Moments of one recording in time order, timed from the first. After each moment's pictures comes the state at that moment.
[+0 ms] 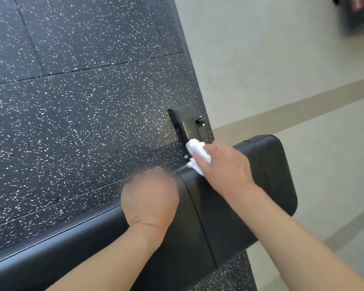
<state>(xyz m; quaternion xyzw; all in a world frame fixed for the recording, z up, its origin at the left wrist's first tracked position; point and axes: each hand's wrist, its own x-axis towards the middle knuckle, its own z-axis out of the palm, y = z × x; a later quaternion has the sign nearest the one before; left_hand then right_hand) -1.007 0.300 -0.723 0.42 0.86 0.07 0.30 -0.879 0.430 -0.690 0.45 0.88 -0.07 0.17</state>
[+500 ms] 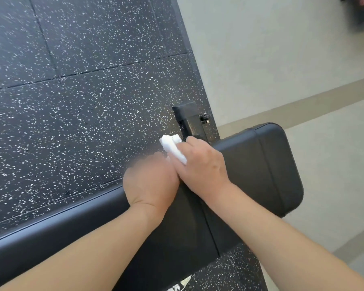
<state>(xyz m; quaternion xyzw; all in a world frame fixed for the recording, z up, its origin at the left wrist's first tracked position) -1.004 0.299 -0.725 0.41 0.87 0.07 0.27 -0.905 0.373 -0.701 0.46 0.88 -0.13 -0.02</state>
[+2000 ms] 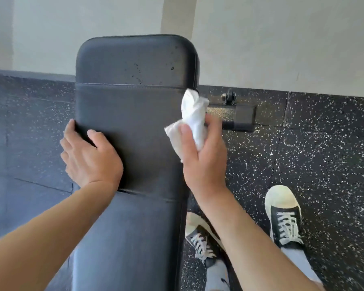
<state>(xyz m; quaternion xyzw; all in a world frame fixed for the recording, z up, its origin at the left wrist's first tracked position) -0.884 0.347 -0.744 0.62 0.78 0.09 0.09 -0.729 0.222 -0.765 0.76 0.19 -0.27 -0.56</state>
